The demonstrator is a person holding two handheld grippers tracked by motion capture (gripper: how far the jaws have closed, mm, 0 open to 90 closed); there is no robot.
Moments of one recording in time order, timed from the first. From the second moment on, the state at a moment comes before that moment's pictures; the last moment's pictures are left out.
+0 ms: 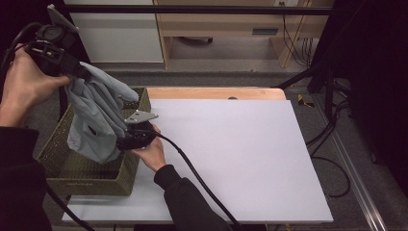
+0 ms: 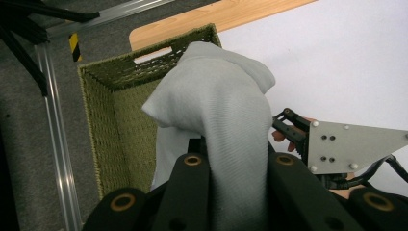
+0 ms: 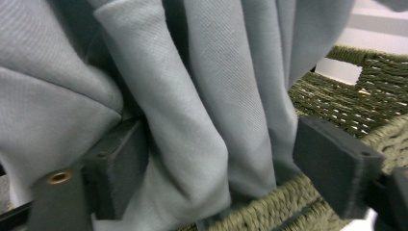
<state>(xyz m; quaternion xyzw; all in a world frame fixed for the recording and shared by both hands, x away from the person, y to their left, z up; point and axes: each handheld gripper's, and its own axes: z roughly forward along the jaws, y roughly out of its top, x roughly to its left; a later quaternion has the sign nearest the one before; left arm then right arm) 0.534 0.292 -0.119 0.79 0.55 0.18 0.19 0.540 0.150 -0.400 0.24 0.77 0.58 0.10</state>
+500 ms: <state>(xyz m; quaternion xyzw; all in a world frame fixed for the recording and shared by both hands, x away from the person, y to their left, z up) 0.534 0.295 -0.118 0.79 0.55 0.18 0.19 0.542 0.142 -0.391 0.24 0.79 0.56 0.09</state>
